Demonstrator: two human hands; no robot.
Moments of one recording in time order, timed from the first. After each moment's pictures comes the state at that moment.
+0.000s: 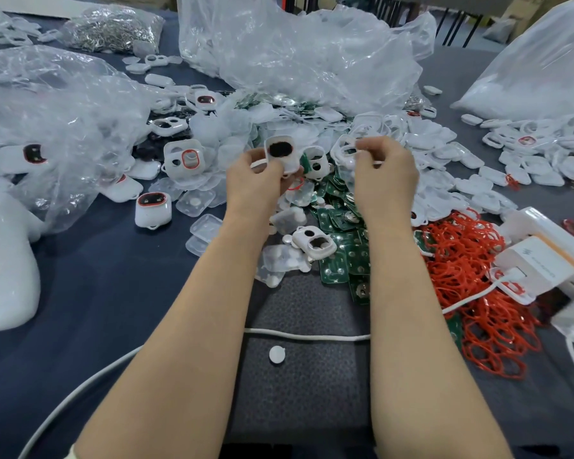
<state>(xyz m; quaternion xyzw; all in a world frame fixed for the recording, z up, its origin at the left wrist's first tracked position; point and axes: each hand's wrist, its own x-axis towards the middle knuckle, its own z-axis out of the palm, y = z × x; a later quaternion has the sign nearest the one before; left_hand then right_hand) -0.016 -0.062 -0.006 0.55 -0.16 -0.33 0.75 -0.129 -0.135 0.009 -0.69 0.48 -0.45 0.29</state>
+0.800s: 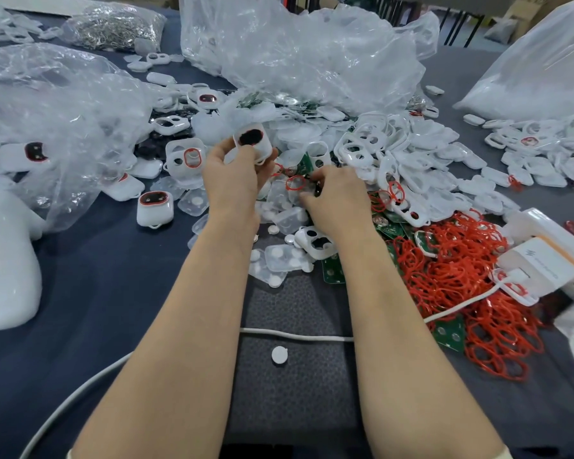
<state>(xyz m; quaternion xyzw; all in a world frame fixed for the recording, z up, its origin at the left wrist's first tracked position) -0.002 -0.053 0.002 0.47 -0.06 -0.32 0.82 -0.104 -0.119 -0.009 -0.85 0.47 -0.18 0.16</state>
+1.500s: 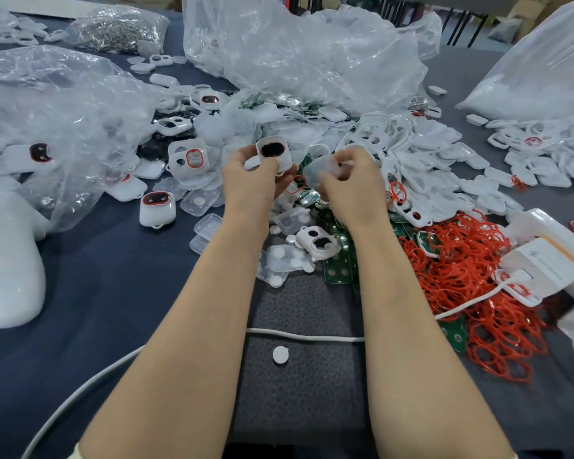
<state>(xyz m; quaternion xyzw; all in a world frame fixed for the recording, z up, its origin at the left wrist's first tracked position) -0.013 -0.059 -0.003 0.52 -0.11 -0.33 0.78 -0.113 -0.127 -0.006 -0.75 0.44 -0.35 0.35</state>
